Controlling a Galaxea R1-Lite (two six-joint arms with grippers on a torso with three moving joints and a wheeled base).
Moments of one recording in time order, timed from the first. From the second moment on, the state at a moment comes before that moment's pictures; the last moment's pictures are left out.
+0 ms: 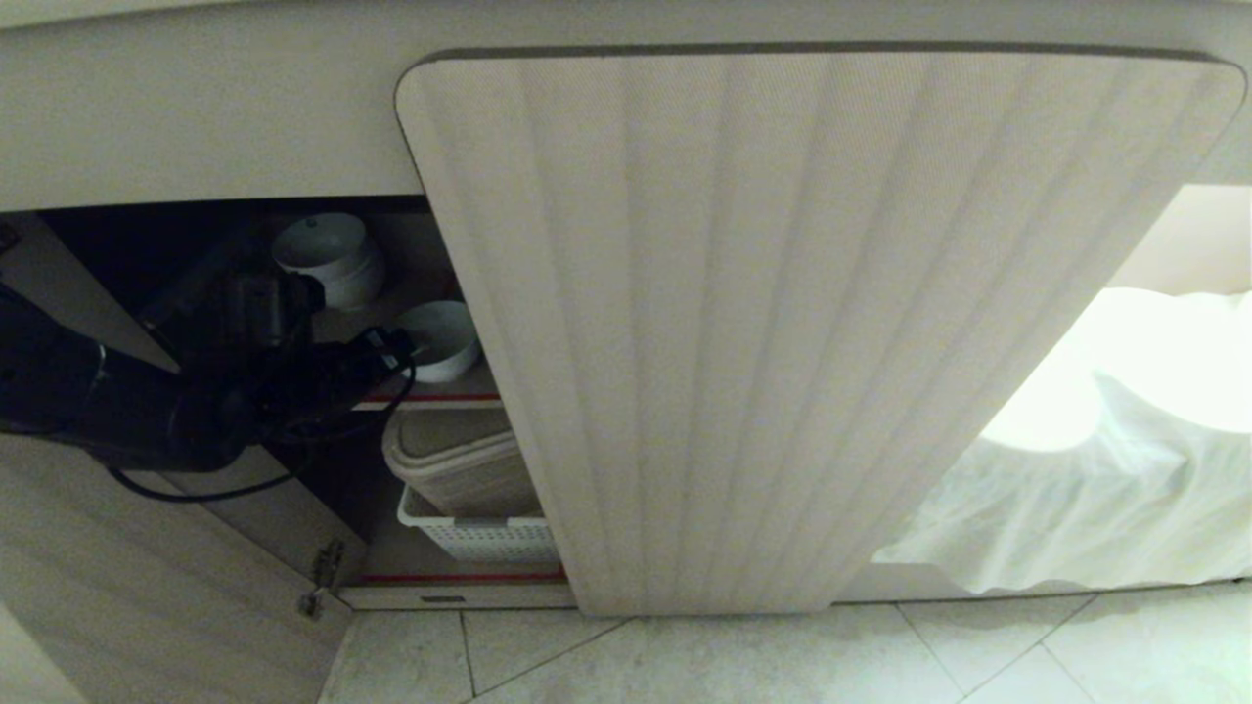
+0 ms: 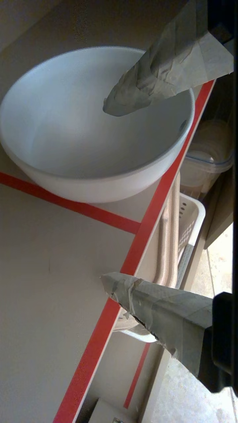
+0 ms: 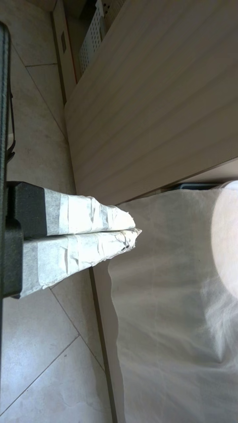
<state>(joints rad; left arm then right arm) -0.03 1.95 -1.01 -0.53 -0.01 -0.65 0.01 0.00 0.00 -0.01 -0.05 0.19</state>
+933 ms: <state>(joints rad) -0.03 1.98 -1.04 -0.53 0.01 -0.65 0.01 0.00 0.00 -0.01 -0.05 0.19</state>
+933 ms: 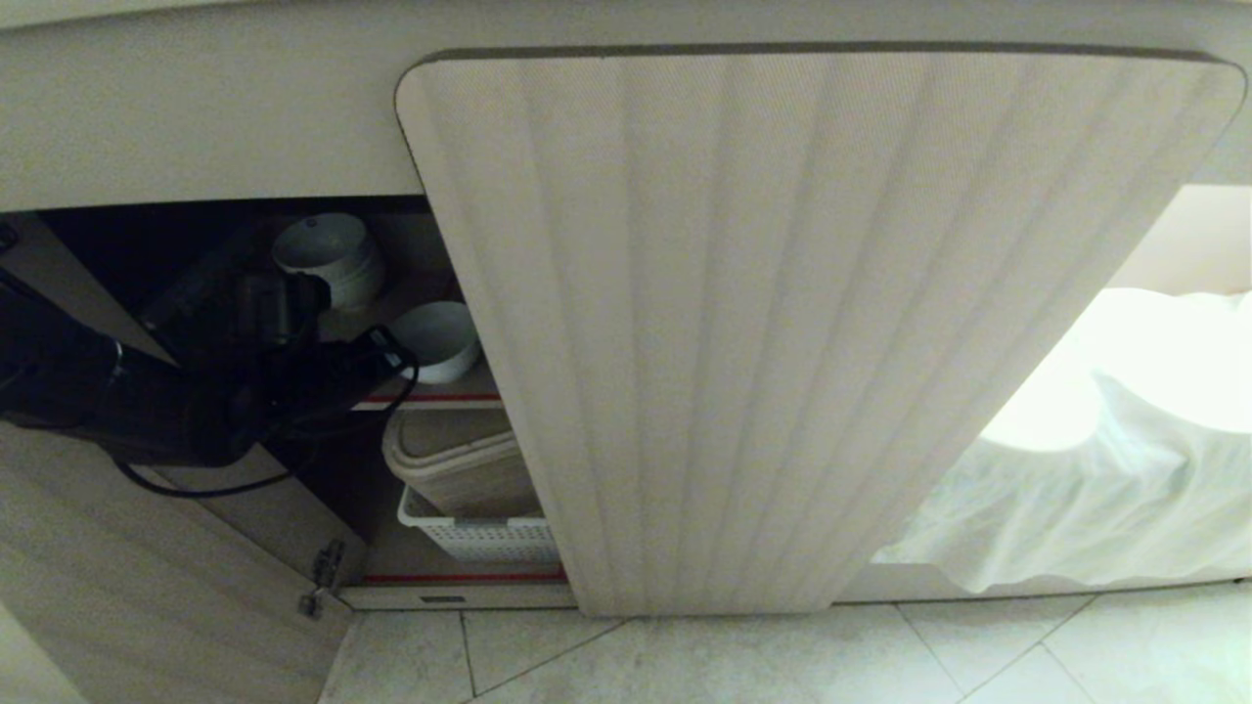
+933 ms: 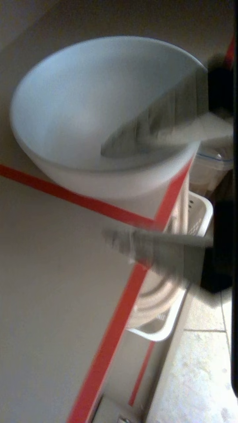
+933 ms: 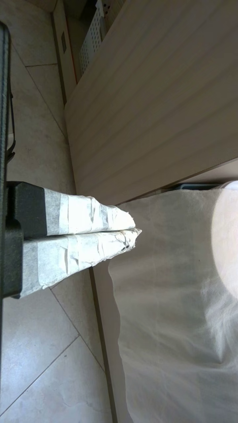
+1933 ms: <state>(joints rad) -0.02 1.97 -1.03 -0.52 0.01 -0.65 0.01 0.00 0.00 -0.01 -0.05 0.19</state>
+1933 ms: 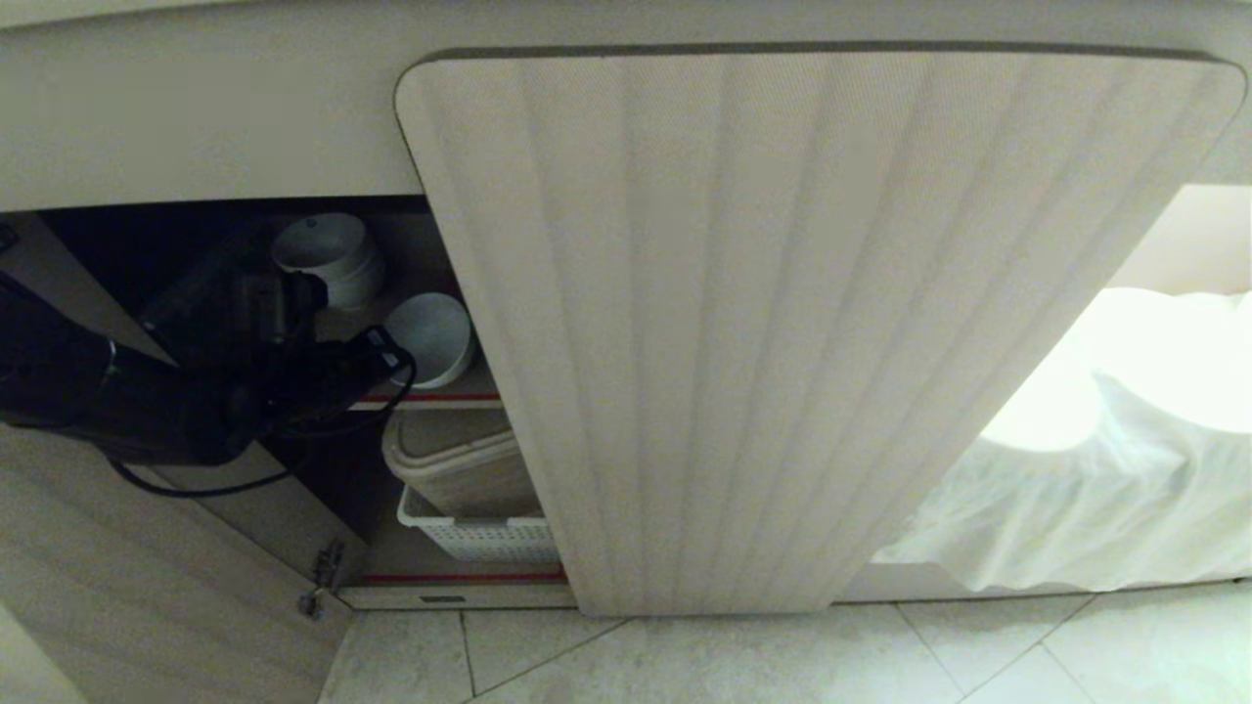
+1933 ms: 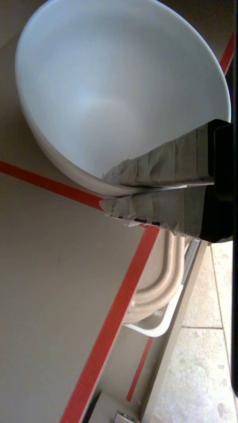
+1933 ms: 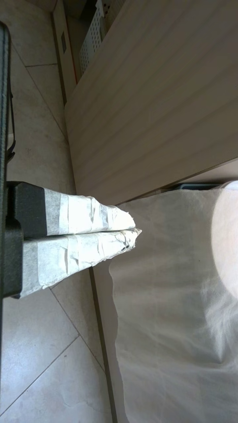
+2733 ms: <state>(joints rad) -0.02 1.89 -0.96 -0.52 0.00 -0.65 0.01 0.00 0.00 -0.01 -0.05 0.19</state>
